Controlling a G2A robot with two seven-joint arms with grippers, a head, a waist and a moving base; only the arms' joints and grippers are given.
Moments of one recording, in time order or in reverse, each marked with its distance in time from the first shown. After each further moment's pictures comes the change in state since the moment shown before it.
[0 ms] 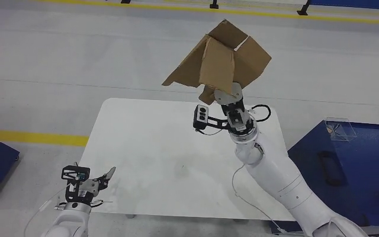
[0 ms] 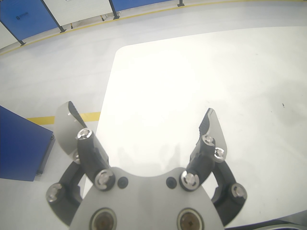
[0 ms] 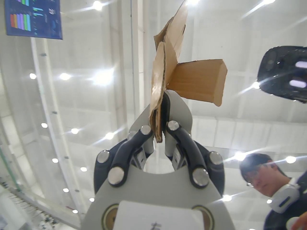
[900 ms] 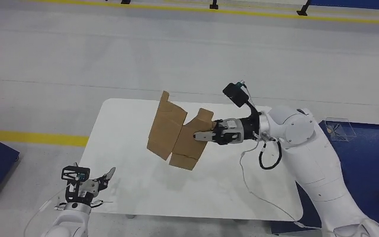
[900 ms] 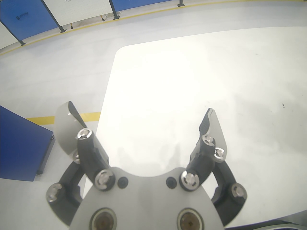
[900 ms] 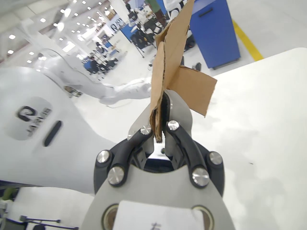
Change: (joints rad) left arm 0.000 0.000 0.000 0.000 0.000 0.000 0.000; right arm -0.004 0.109 0.222 -0.172 -2.073 -1.432 0.237
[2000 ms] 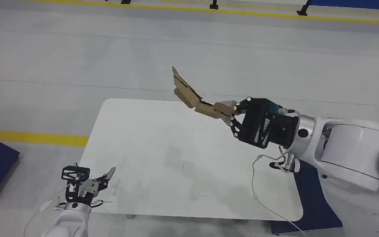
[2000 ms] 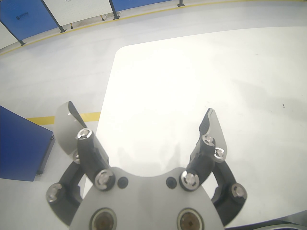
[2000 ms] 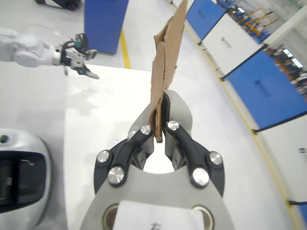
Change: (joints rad) left arm 0.000 0.000 0.000 0.000 0.000 0.000 0.000; right arm -0.146 0.085 0.321 -0.705 -1.090 -0.024 -0.325
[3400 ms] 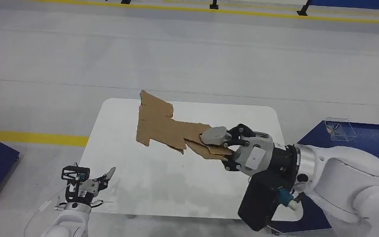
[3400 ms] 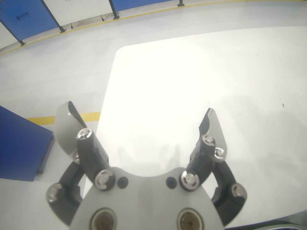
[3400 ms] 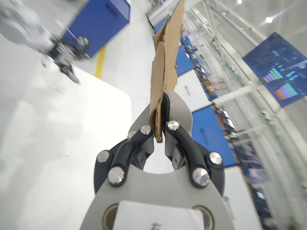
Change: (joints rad) left arm 0.000 0.000 0.000 0.000 0.000 0.000 0.000; right arm -0.151 0.029 0.001 -0.094 -0.172 -0.145 -0.539
